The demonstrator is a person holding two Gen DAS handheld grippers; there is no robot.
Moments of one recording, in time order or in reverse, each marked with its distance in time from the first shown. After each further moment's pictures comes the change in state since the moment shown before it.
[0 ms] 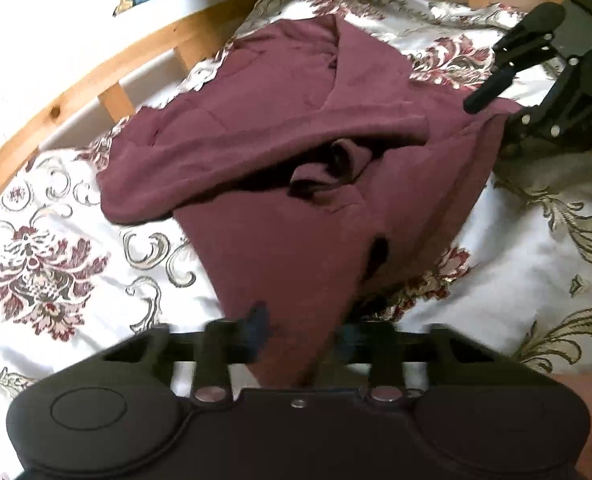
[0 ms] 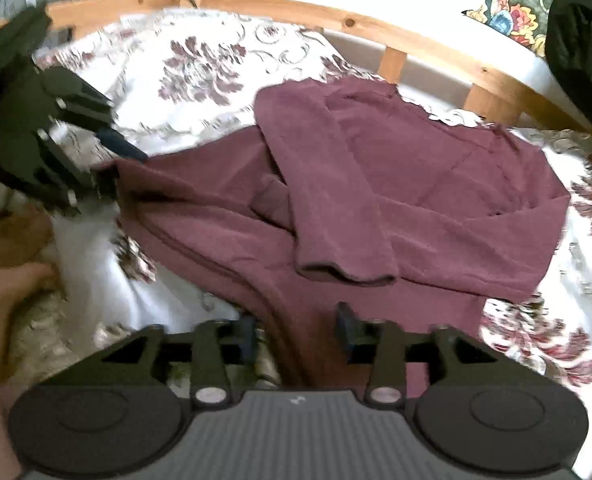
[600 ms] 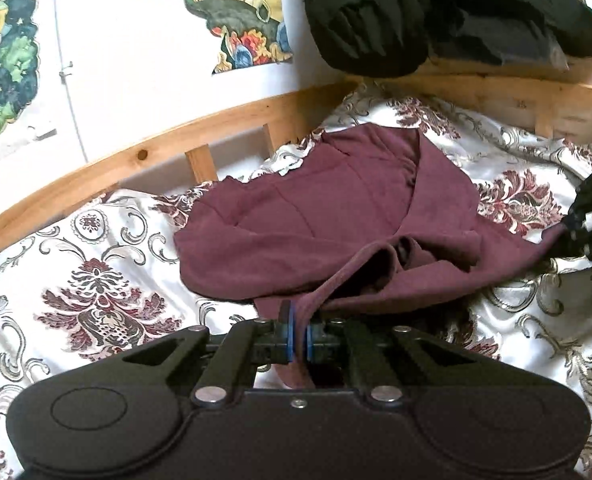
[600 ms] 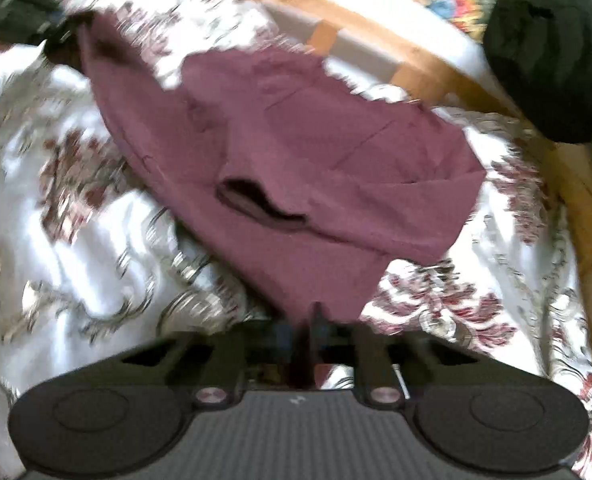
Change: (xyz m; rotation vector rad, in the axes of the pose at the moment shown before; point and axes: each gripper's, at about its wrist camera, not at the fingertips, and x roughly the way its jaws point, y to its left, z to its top) left arm -0.045 0.046 0.031 -0.215 -0.243 0.118; right arm -0.025 -0.015 -0.006 0.069 0.020 -0.259
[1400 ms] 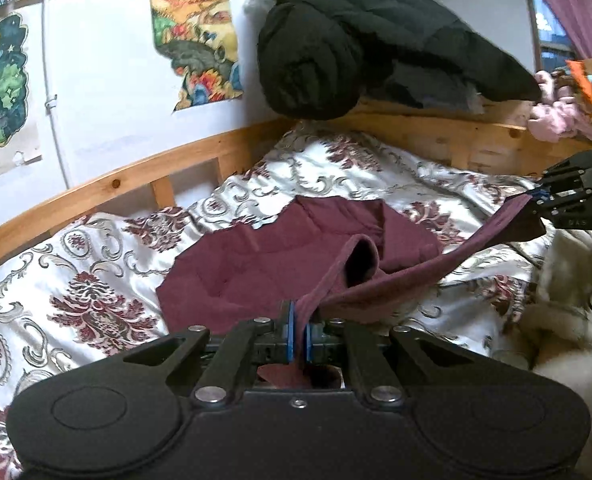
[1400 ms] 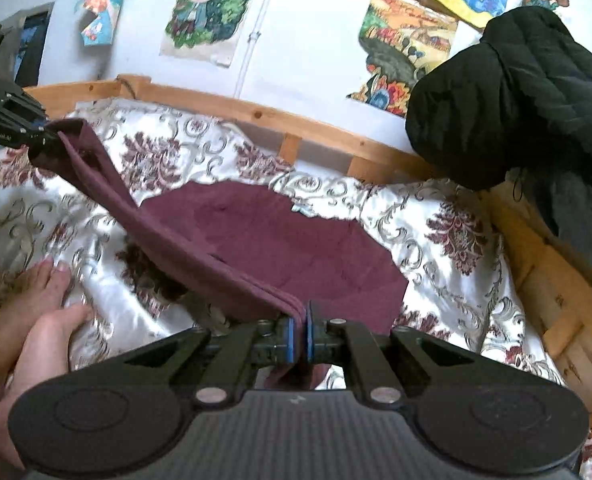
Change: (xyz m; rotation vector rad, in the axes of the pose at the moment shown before) left arm -0.125 0.001 0.021 -0.010 -0.038 -0.175; right arm -0.150 -0.016 -0.008 0.125 -0.229 0.020
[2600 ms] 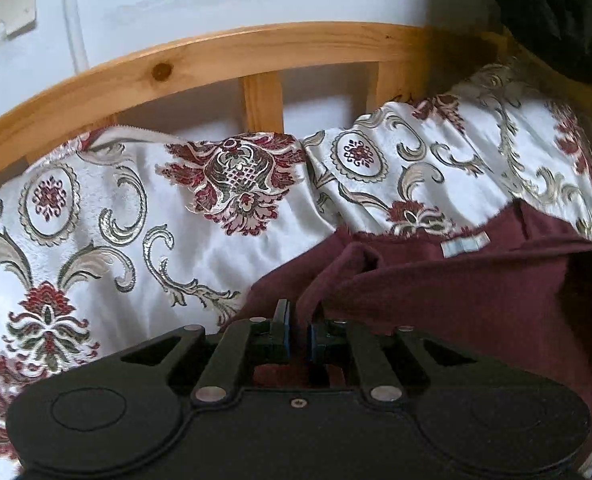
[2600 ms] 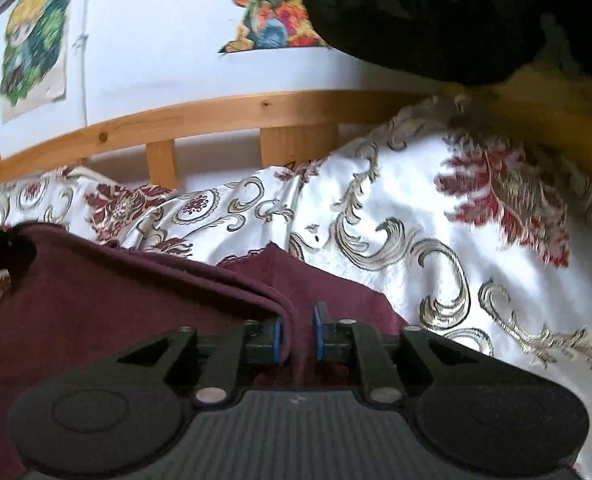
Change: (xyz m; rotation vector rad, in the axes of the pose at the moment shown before) left arm 0.319 0.174 0.080 -0.313 0.289 0.246; right arm 0.344 -0.125 0.008 0.394 -0.023 0.006
